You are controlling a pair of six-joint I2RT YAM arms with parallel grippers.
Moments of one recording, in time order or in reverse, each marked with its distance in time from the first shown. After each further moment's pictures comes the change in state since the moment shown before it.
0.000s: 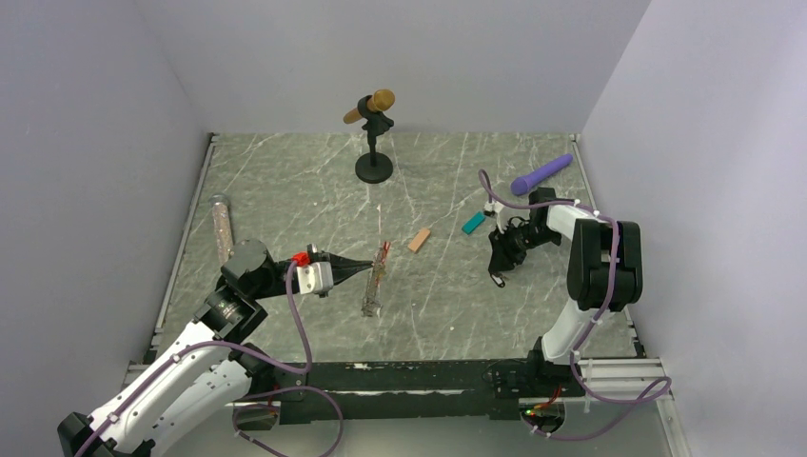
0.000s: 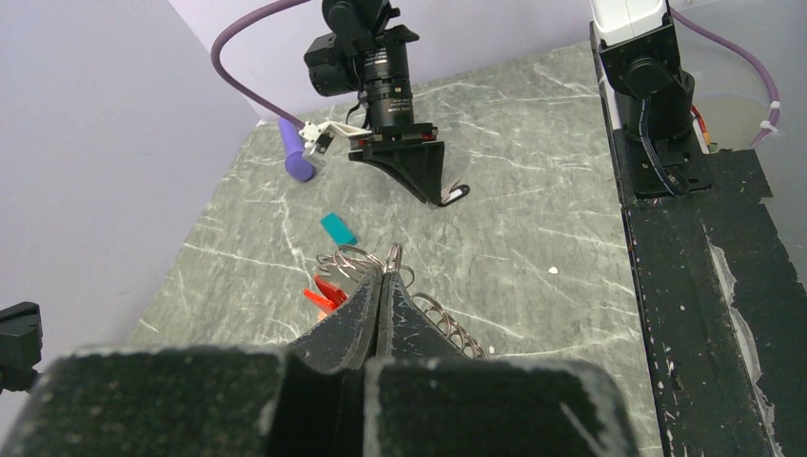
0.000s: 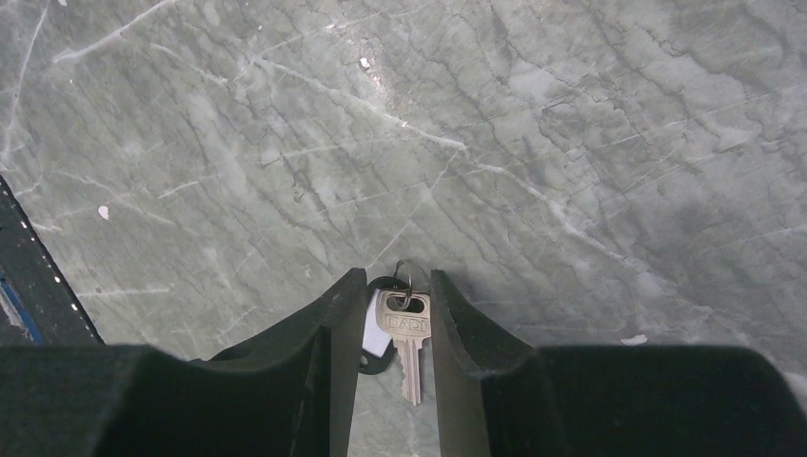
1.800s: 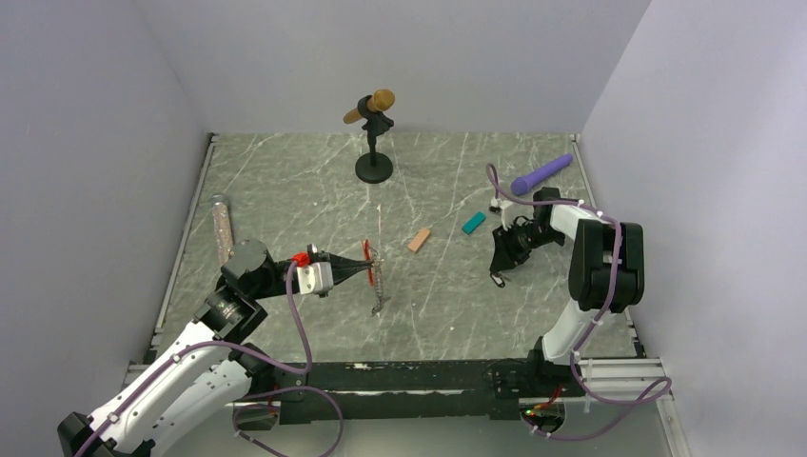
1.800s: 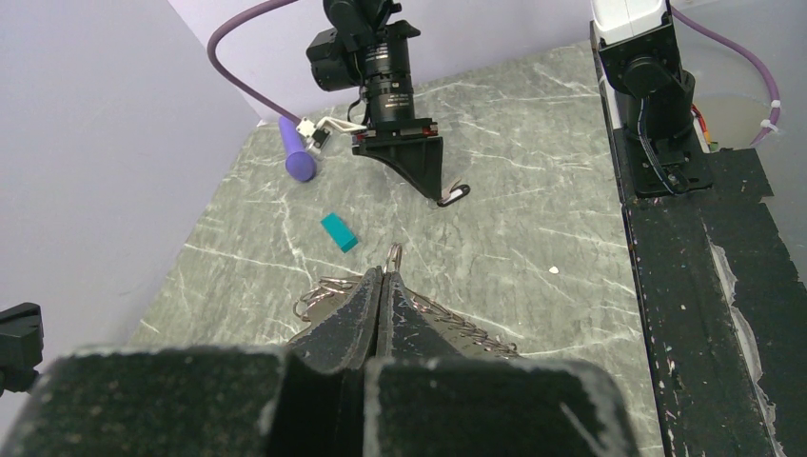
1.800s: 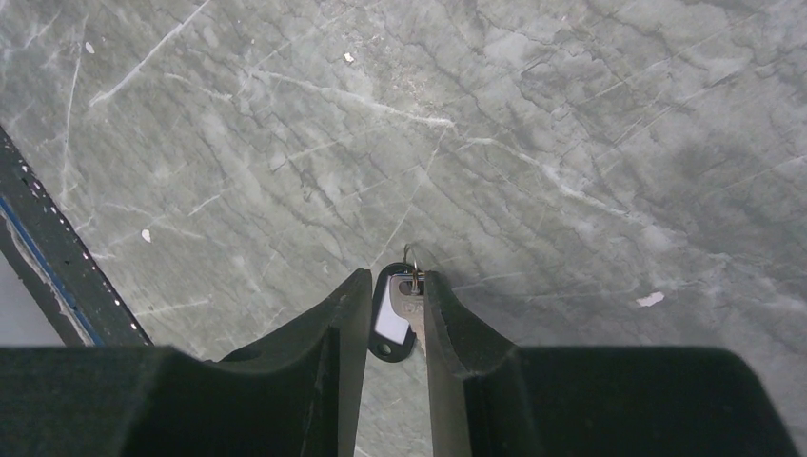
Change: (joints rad) left arm 0.000 0.000 0.000 0.000 0.001 0.003; right arm -0.025 -0.010 0.002 -0.010 0.002 0.147
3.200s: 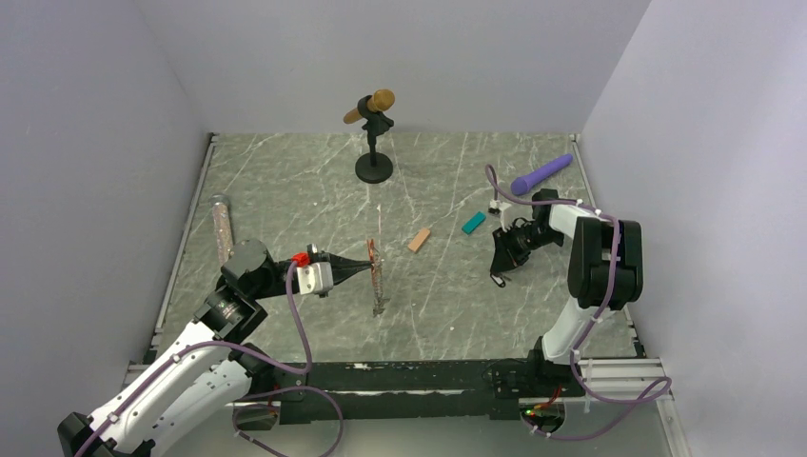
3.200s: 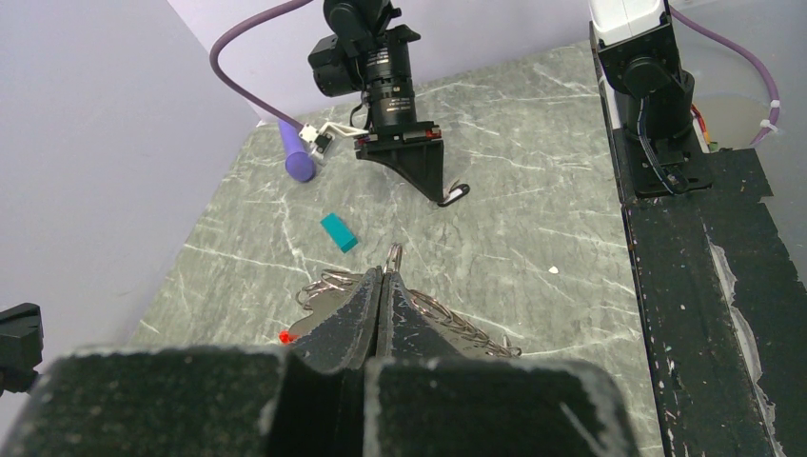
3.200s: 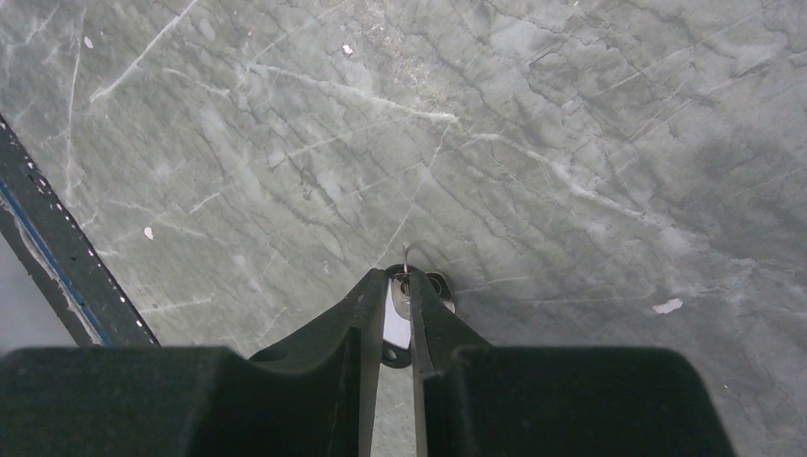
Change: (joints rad) left arm 0.000 0.000 0.000 0.000 0.001 0.000; right arm 0.002 0.023 0.000 -0.008 0.000 0.001
